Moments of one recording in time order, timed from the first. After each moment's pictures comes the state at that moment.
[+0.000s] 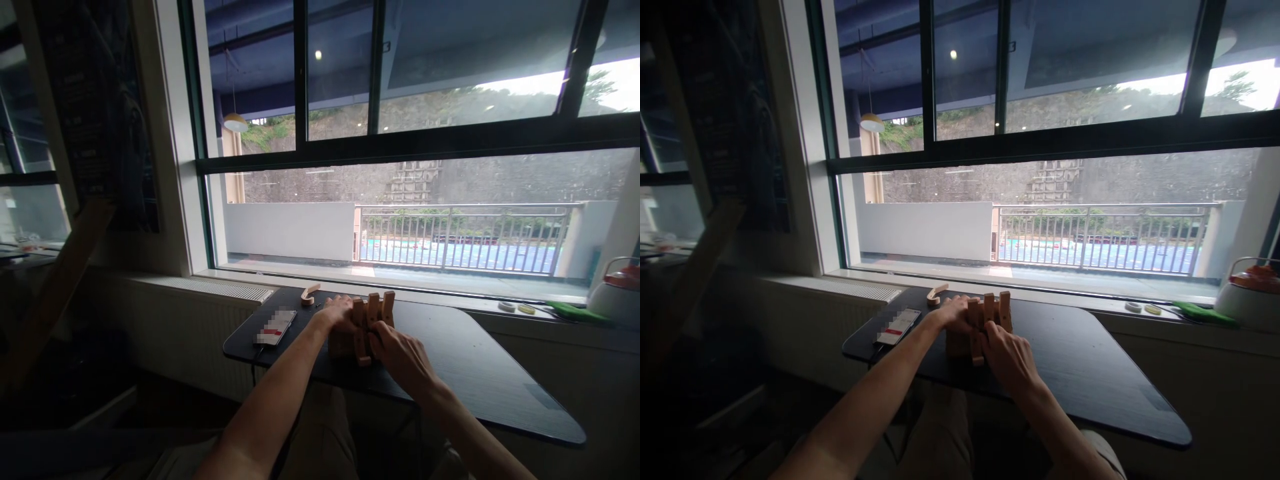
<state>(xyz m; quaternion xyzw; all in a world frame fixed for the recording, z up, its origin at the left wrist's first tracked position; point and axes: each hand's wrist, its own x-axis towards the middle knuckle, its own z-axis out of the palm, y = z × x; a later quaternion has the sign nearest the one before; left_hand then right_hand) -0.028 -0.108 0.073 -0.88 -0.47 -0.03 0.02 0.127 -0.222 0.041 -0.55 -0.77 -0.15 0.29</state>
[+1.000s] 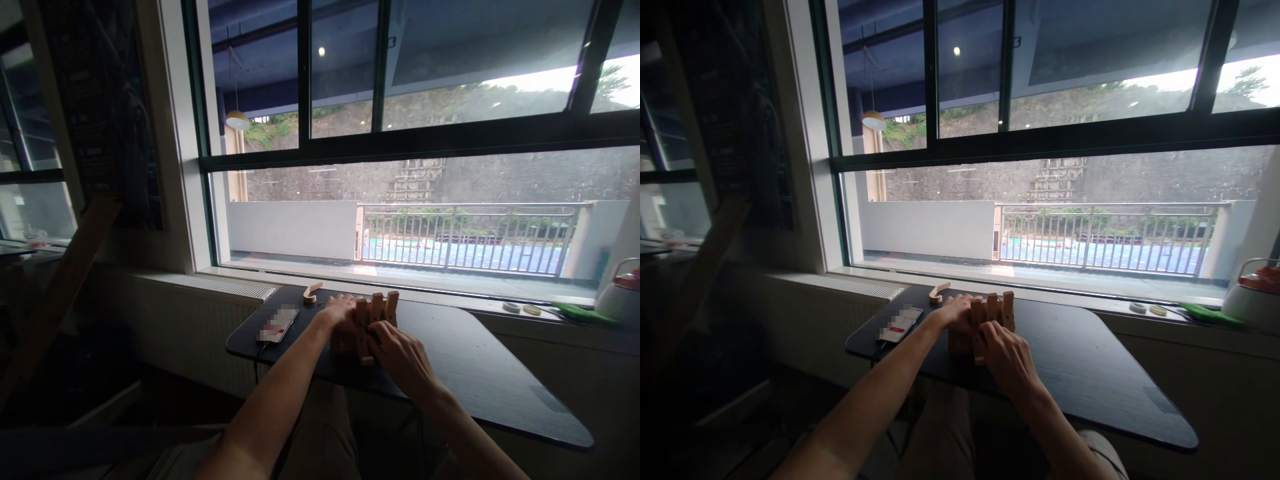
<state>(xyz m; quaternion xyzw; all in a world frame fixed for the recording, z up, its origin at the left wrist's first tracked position) -0.029 -0.104 0.066 -0.89 -0.46 -0.04 0.02 0.122 -0.223 0.039 -0.48 -0.79 -0.19 0.32</state>
